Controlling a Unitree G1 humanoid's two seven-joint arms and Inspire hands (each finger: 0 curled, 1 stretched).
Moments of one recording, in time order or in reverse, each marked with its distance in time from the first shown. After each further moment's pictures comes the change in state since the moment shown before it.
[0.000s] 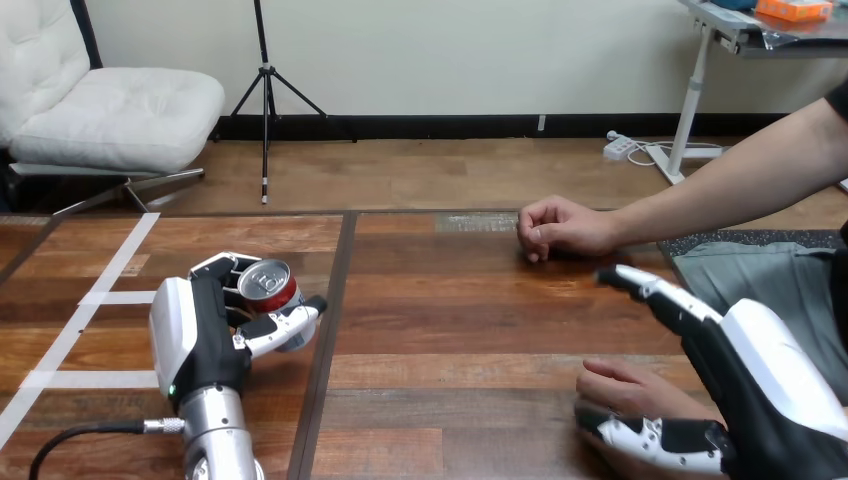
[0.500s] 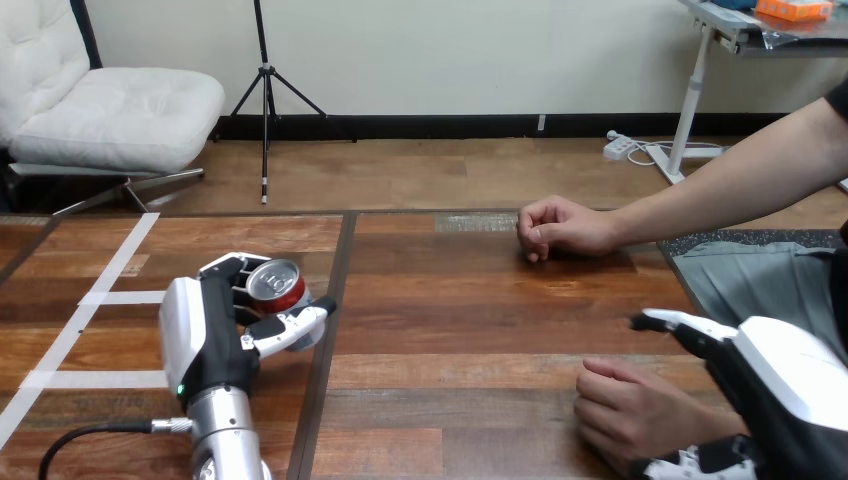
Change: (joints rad) left arm 0.009 -0.015 -0.003 -0.020 0.005 -0.006 -0.012; right arm 0.000 -0.094 -0.055 -0.050 -0.144 0.165 0.150
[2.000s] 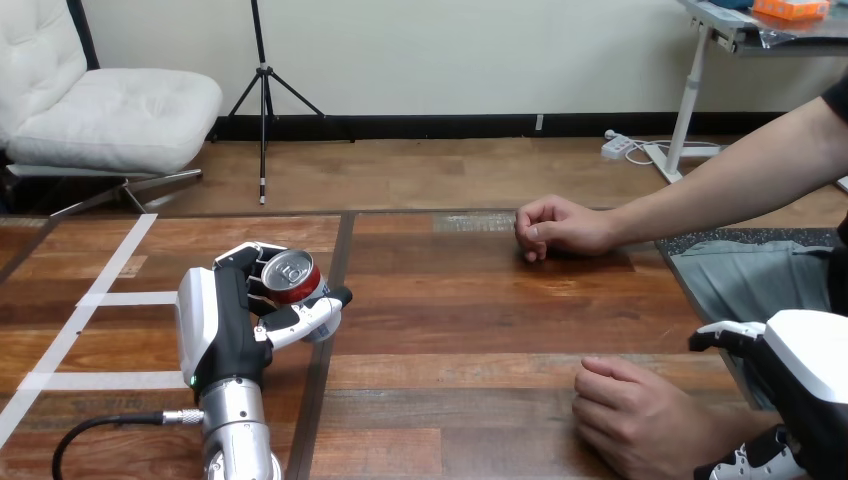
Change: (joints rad) left arm 0.004 -0.022 0.004 -0.048 -0.005 0.000 -0.034; right arm -0.079 -0.121 -0.024 0.032 -0.203 0.108 0.132
